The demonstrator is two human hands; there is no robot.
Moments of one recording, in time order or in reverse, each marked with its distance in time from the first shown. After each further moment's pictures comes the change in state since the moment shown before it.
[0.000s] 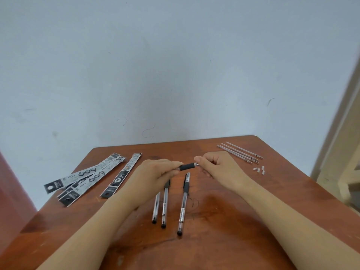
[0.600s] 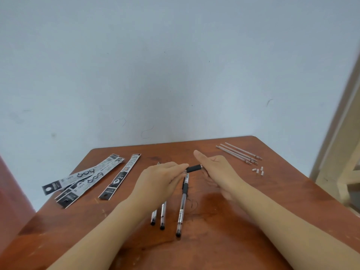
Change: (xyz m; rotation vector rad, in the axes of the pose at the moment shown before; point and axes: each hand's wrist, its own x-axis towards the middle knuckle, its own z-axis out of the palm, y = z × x) left_hand 0.000 0.010 0.016 0.165 0.122 0.135; right_hand 0.001 -0.005 0.011 0.351 0.041 0.361
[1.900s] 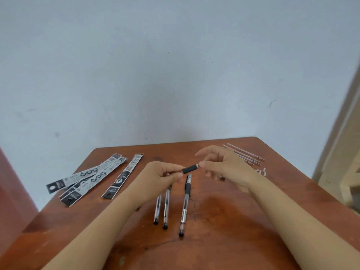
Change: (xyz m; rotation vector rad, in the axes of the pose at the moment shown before) left_hand 0.004 0.000 -0.019 -0.501 -0.256 -0.482; right_hand -0.001 -0.010 -0.021 -0.113 -0.168 -0.139
